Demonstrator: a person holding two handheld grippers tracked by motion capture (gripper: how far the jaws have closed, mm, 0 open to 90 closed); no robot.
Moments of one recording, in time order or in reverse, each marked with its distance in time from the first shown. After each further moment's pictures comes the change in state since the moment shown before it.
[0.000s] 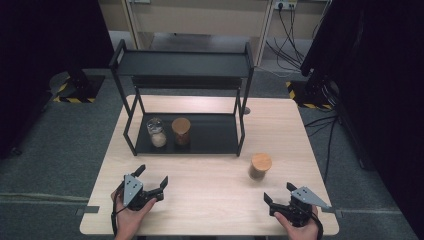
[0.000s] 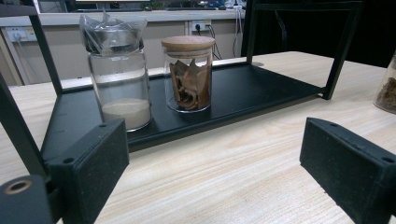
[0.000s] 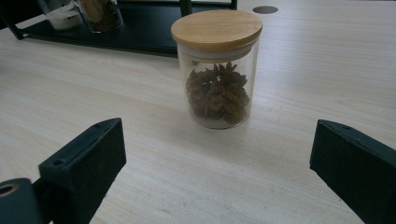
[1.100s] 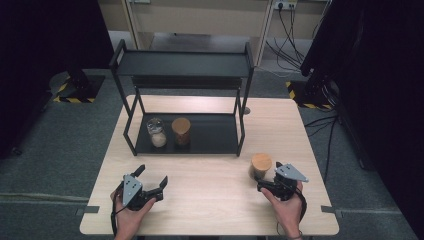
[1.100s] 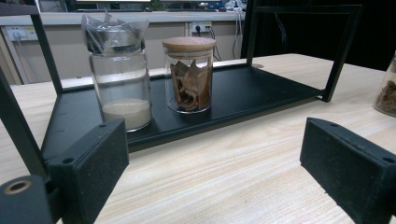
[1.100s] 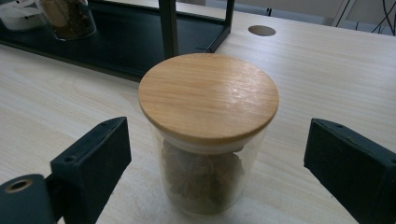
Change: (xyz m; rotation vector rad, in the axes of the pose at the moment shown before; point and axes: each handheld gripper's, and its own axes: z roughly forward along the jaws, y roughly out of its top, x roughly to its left) left arm 0.001 0.000 -0.001 -0.006 -0.003 -0.011; right arm 0.000 0.037 0.067 0.003 -0.057 -0.087
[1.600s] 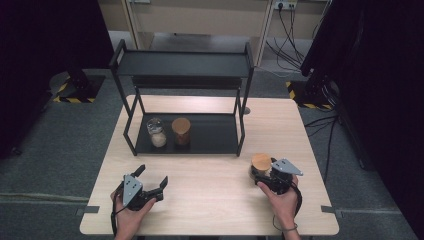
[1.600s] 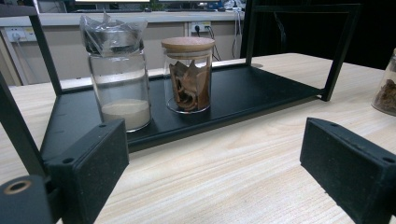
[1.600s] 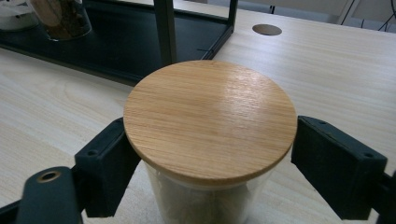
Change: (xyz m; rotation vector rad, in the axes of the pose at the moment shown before) left arm 0.000 0.000 0.000 0.001 -0.002 0.006; right arm -0.002 0.004 0.018 0.012 0.014 -0.003
